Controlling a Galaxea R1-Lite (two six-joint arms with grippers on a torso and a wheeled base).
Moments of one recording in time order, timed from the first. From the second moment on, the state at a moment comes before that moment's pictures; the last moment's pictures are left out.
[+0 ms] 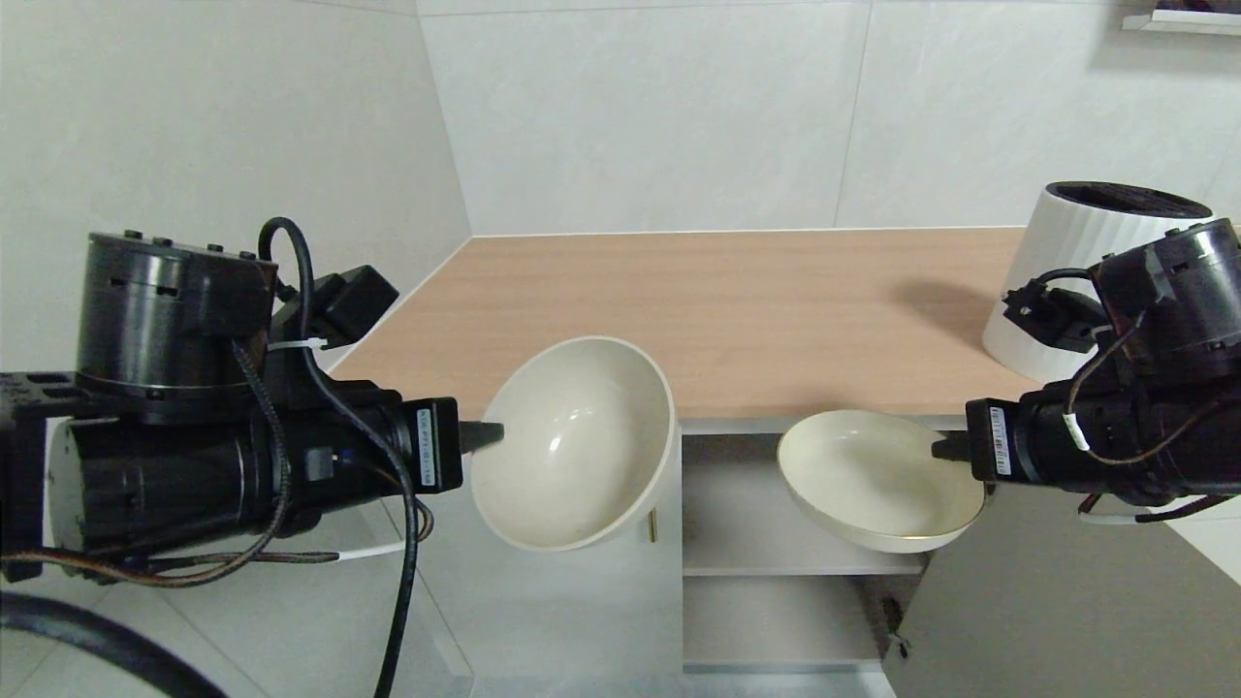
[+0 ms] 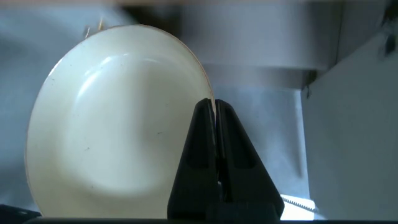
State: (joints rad) left arm -0.48 1.45 -0.88 -0.08 -0.06 -0.37; right arm 0.44 1.50 -1.03 0.21 -0.06 0.38
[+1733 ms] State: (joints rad) left arm -0.49 1.56 -0.89 -0.08 -0.04 -0.37; right arm 0.44 1.55 -1.03 0.20 -0.08 0.36
